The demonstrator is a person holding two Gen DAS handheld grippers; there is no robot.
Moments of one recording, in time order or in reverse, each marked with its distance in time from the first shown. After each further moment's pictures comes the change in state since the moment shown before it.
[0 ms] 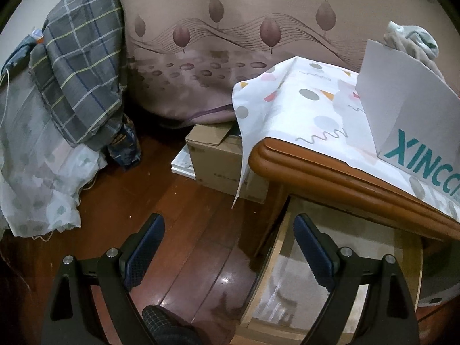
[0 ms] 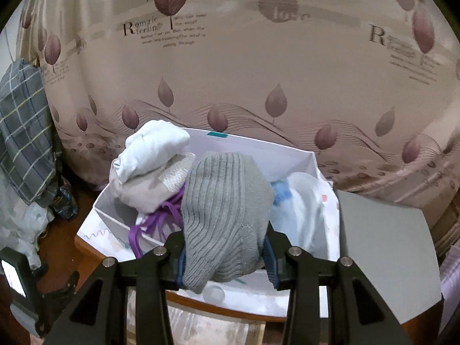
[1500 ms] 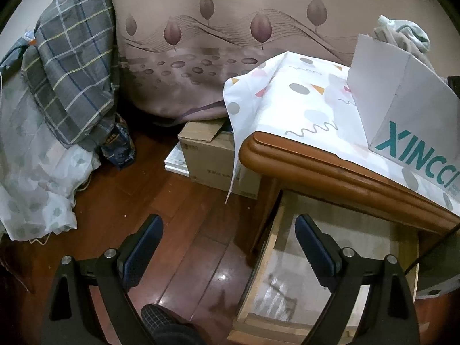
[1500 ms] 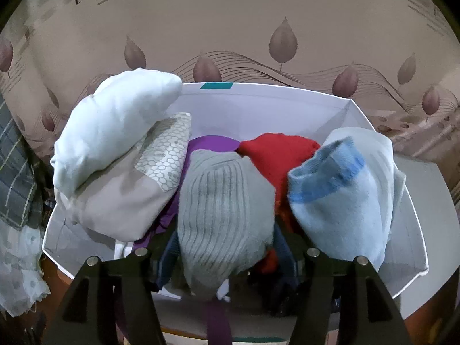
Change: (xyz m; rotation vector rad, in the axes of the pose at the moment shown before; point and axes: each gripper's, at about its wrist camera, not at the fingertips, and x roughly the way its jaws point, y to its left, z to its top) left arm -0.001 -0.011 -0.003 0.032 0.014 -0.026; right arm 0.104 0.021 -0.013 0.184 0.158 -0.061
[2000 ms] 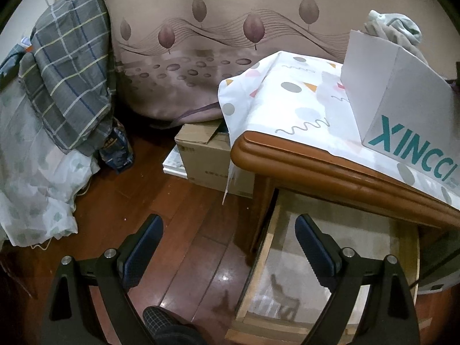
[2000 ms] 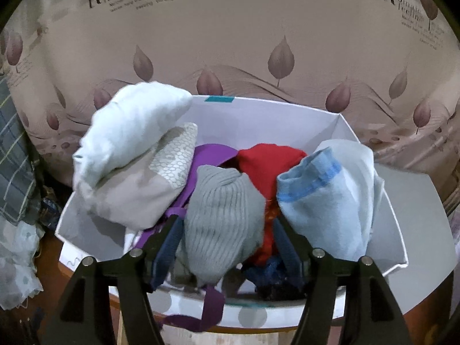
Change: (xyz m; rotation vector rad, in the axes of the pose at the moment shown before) left arm 0.001 -0.009 -0.002 0.028 -0.007 -0.001; right arm -0.034 0.004 -0.007 -0.055 -0.057 -0.009
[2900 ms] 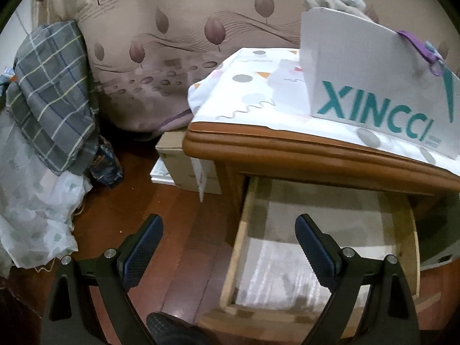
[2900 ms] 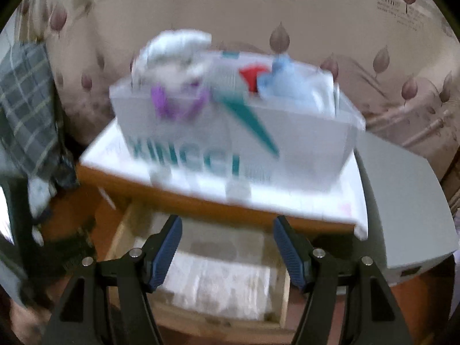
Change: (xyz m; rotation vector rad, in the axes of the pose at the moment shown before) left arm -0.018 -0.041 -0.023 0.133 -0.030 -0.039; right arm -0.057 -0.027 -0.159 -0.100 0.032 0.059
